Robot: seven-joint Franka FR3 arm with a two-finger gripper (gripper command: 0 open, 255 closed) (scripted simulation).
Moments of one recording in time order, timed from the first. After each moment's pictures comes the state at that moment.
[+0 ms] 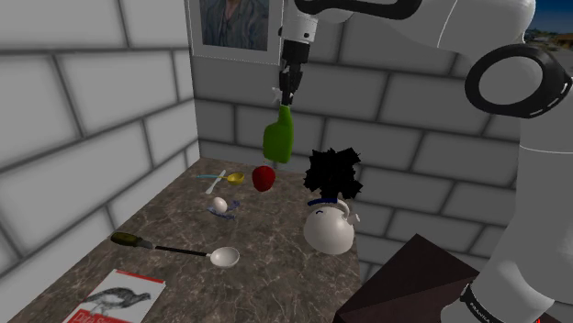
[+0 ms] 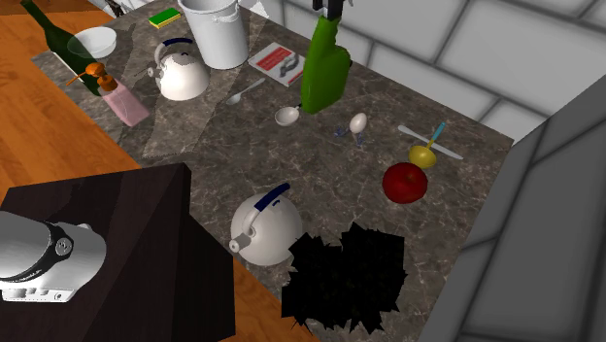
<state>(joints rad) 0.15 0.36 0.07 -1.10 0.05 1.51 -0.28</state>
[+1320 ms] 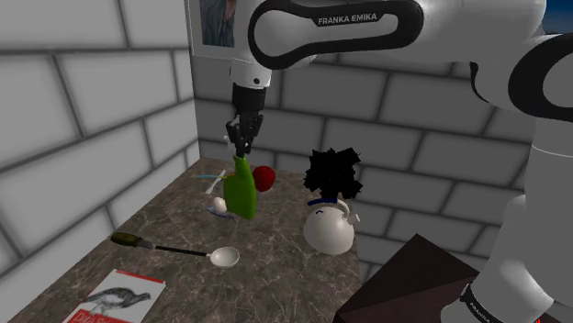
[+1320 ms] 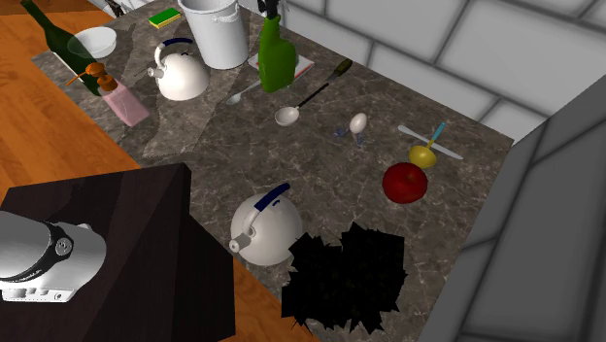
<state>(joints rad) 0.38 0.29 0.18 -1.46 0.00 1.81 0.05</state>
